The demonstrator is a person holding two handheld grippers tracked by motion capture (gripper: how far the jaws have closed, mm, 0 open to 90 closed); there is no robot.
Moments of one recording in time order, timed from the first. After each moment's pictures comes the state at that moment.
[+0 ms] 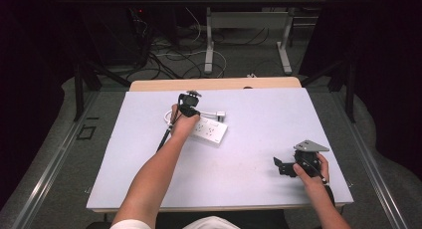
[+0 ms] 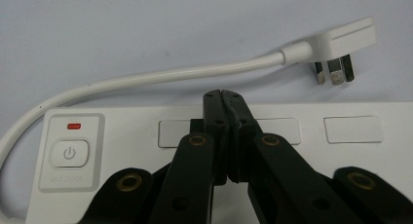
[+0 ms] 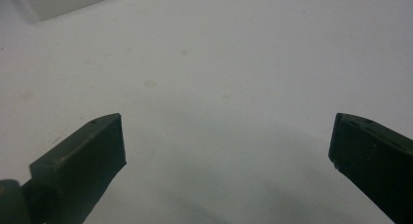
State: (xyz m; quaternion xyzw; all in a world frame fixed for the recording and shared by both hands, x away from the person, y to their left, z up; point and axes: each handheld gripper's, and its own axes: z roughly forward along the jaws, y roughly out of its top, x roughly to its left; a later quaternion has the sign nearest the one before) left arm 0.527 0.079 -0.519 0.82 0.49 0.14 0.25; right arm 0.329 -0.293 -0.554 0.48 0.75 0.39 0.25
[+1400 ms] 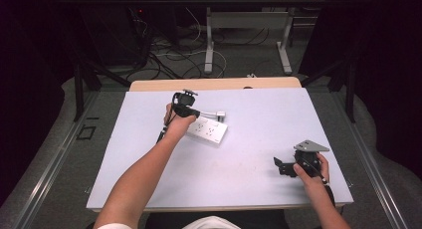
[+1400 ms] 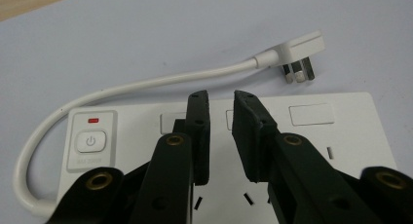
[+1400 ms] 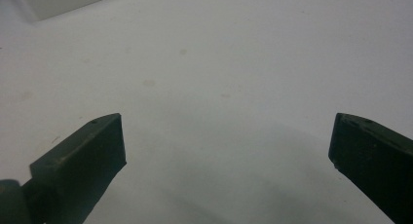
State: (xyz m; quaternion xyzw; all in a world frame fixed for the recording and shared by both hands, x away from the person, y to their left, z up) left arm 0.506 0.091 -0.497 0.82 0.47 0.14 0.29; right arm 0.329 -0.293 -0.554 0.48 0.74 0.39 0.25
